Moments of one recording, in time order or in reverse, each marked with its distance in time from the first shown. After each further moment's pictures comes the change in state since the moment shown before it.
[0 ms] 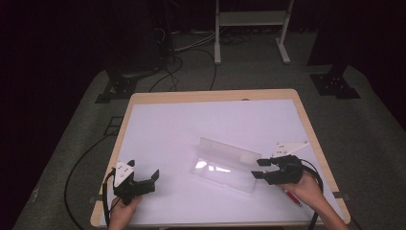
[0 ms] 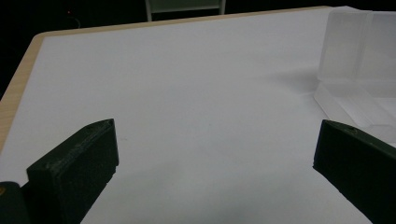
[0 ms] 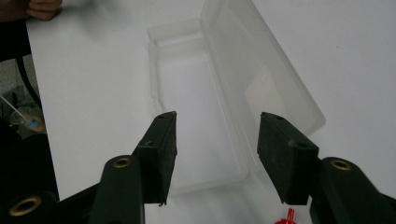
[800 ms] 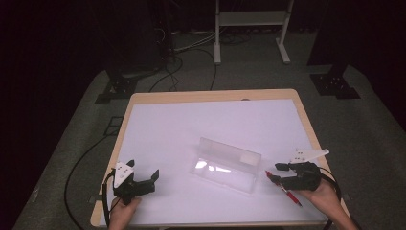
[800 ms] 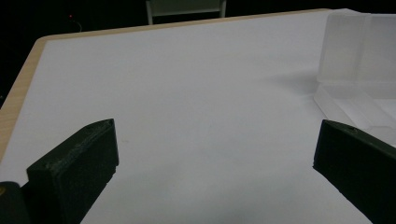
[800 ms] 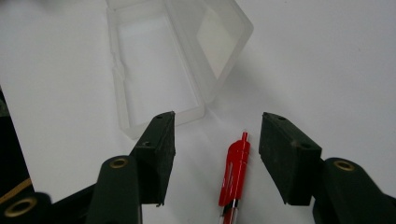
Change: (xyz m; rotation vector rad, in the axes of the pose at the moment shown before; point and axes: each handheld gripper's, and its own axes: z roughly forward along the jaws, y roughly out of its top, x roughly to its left) left arm -0.001 -0.001 -0.001 -0.013 -0.002 0.006; right arm -0.012 -0.041 -0.026 0.014 -0.108 0.066
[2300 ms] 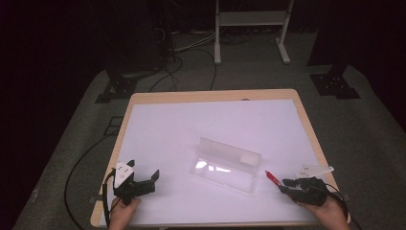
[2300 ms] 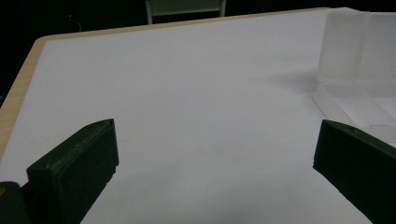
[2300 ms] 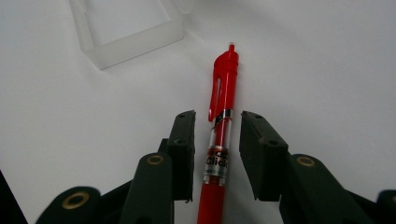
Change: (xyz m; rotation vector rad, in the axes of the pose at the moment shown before) left arm -0.001 0.000 0.001 0.003 0.003 0.004; right arm 0.006 -0.050 0.002 0.074 -0.099 0.062
